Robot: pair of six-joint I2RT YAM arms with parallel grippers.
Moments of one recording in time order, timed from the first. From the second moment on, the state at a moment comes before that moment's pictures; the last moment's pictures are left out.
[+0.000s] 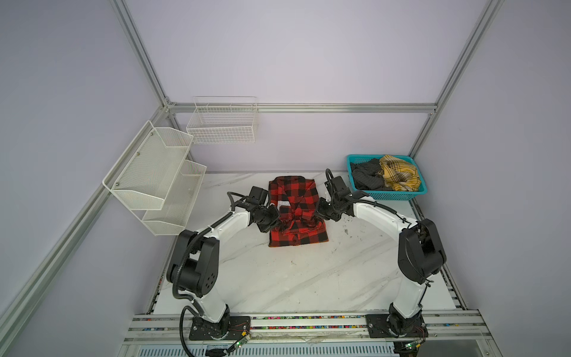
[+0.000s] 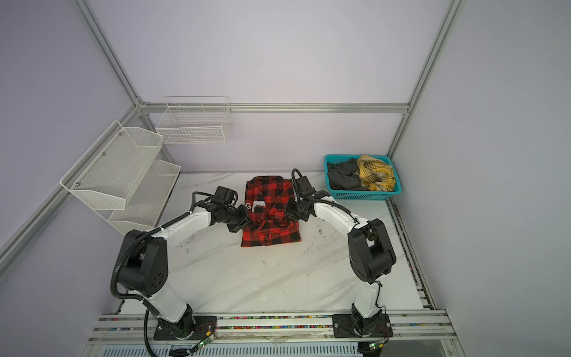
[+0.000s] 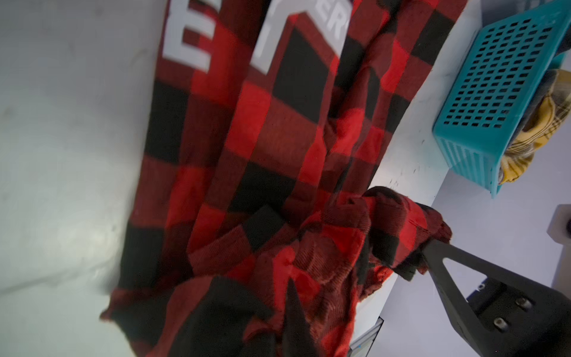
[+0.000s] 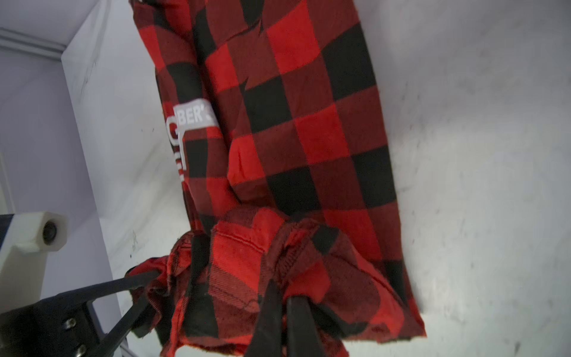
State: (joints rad) left arm -0.31 1.77 1.27 -0.51 0.39 -0.90; right arm 0.47 1.91 1.51 -0.59 -0.25 0.77
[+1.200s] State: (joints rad) left arm -0.21 2.24 1.90 -0.47 0.41 -0.86; right arm 0.39 2.47 2.42 -0.64 -0.37 0.66
